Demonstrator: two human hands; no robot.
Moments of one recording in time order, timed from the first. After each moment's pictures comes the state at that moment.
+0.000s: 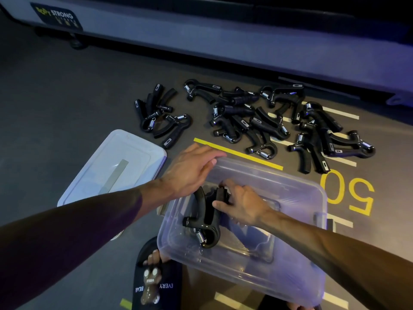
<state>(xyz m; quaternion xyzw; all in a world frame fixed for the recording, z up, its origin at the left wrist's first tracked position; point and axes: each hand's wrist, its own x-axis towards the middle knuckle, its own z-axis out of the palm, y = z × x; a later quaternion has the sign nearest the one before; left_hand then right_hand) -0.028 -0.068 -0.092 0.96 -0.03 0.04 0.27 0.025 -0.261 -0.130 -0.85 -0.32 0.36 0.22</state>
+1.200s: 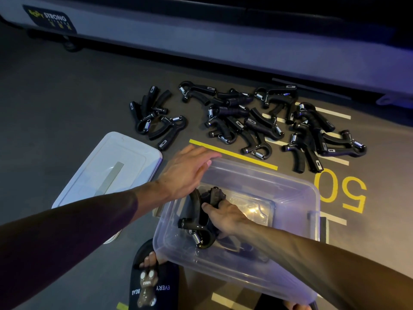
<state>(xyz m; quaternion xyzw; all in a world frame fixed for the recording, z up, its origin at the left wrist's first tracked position) -0.027 -0.068 -0.097 0.97 -0.03 0.04 0.25 -0.016 -0.238 -0.129 -0.81 -0.01 0.52 0.25</state>
